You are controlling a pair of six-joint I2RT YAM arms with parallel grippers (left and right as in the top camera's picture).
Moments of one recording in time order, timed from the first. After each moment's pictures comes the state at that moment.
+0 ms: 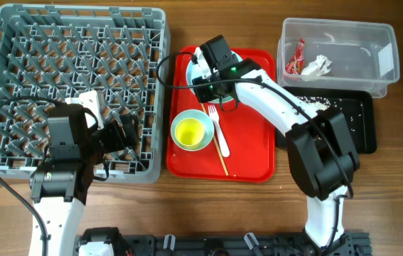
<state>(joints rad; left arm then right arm) 0.03 0.95 0.78 -0.66 0.19 -0.26 0.53 2.09 1.55 -0.59 -0.19 0.18</state>
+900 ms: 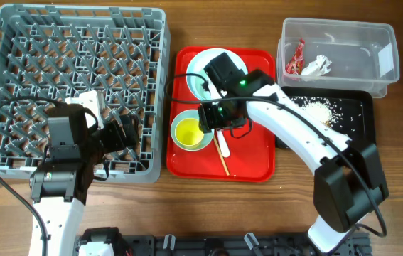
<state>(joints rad) 0.03 0.95 0.78 -0.66 0.19 -0.26 0.59 1.85 1.40 -0.89 -0.28 0.37</state>
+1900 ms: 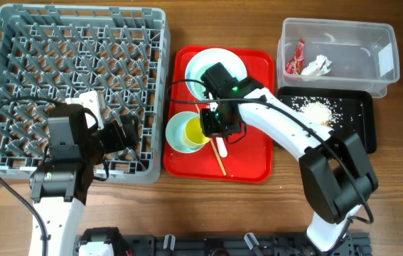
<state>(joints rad) 0.03 0.95 0.78 -0.66 0.19 -0.26 0.60 1.92 1.36 -0.85 -0.29 0.50</state>
